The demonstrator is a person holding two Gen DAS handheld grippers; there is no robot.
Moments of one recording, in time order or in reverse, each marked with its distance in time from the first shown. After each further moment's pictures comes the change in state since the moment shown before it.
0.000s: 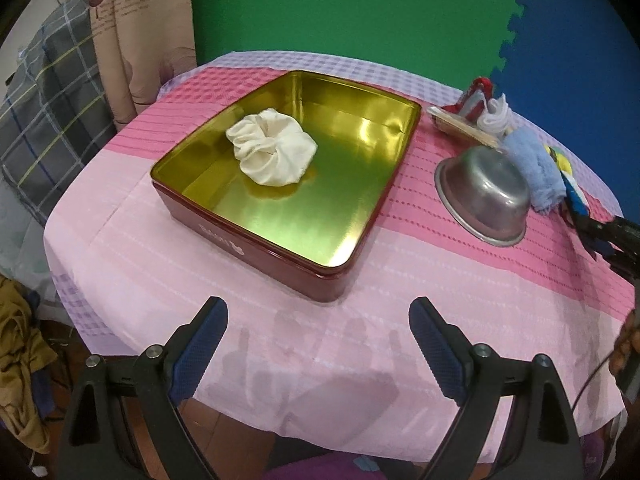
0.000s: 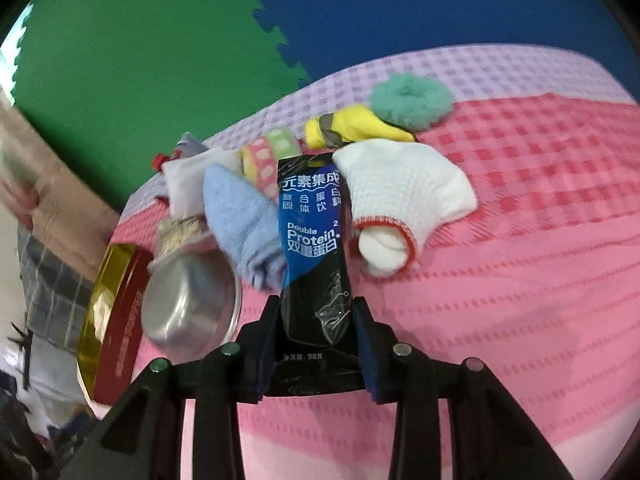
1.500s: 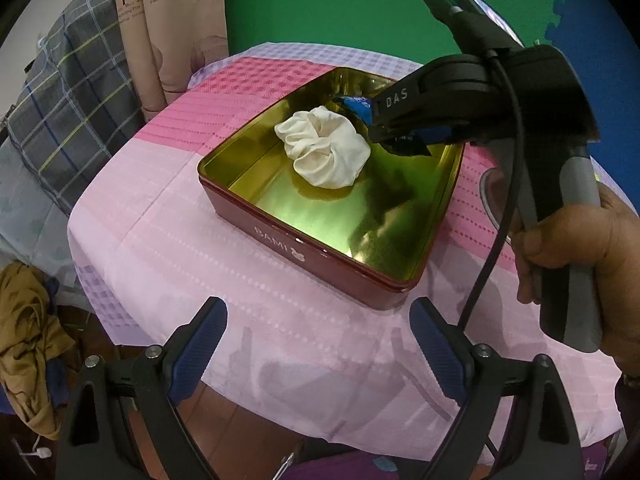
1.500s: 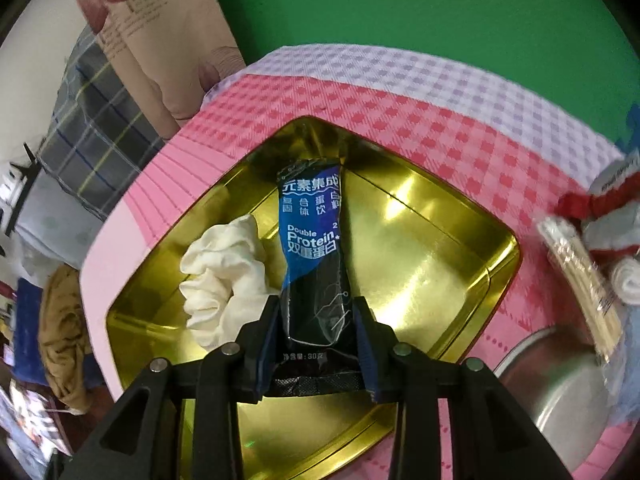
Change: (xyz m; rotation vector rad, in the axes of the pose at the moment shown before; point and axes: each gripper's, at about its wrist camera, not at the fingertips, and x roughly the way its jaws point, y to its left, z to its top) left arm 0.004 0.034 0.014 -0.044 0.035 0.080; right arm 0.147 0.314 -0.022 -0.566 0.298 0.103
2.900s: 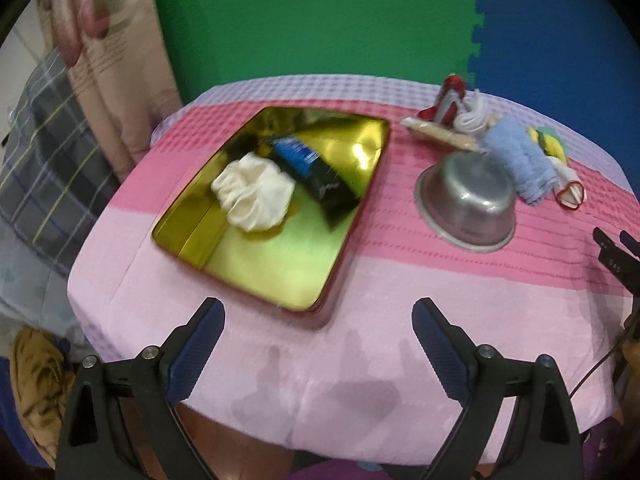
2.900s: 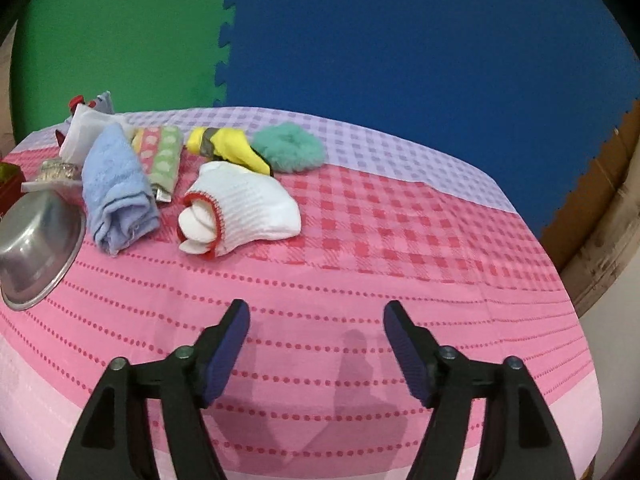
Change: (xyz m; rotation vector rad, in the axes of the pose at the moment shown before) left arm -0.027 -0.066 0.013 0.212 -0.075 -0.017; right arm -0.170 -0.247 -0.224 0.304 -0.318 -0.762
